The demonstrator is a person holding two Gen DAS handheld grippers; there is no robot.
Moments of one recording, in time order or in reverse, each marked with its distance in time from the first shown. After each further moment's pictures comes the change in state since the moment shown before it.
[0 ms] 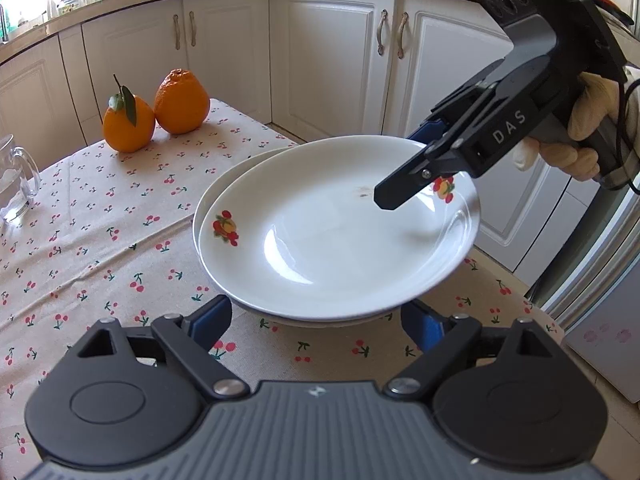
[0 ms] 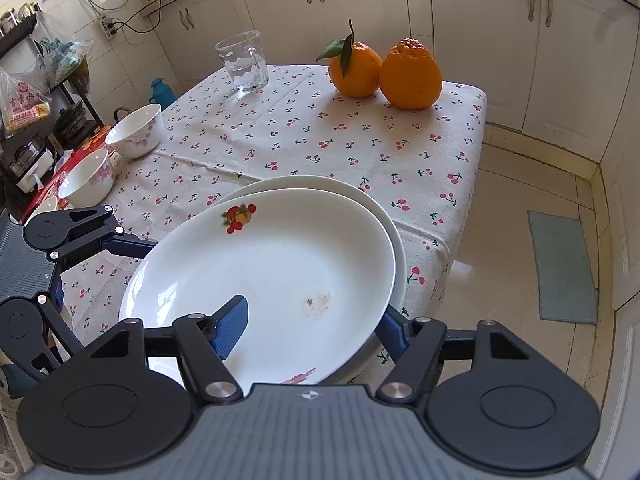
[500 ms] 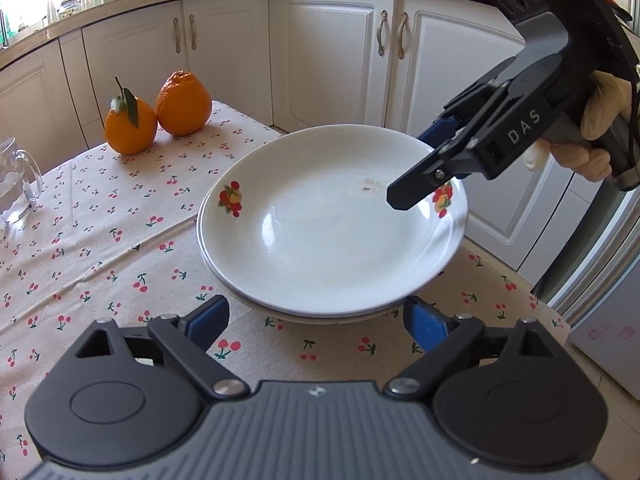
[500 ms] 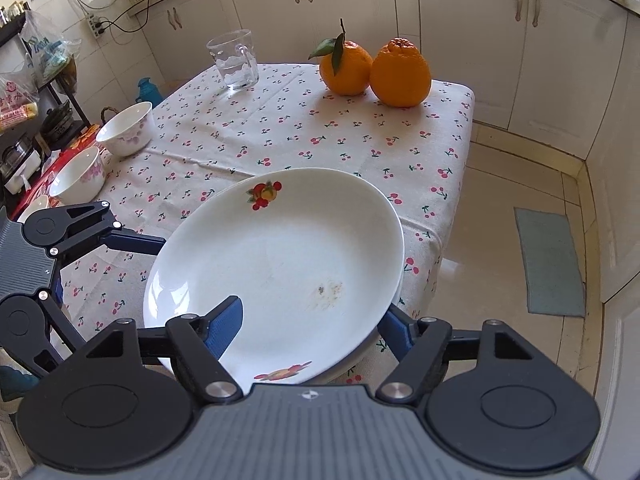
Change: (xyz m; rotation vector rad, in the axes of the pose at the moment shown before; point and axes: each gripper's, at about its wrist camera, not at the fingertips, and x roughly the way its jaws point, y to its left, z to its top) left arm 0.000 -0.001 -0.002 0.014 -0.011 0.016; right arm -0.004 0.007 -0.005 0.012 -0.002 -0.045
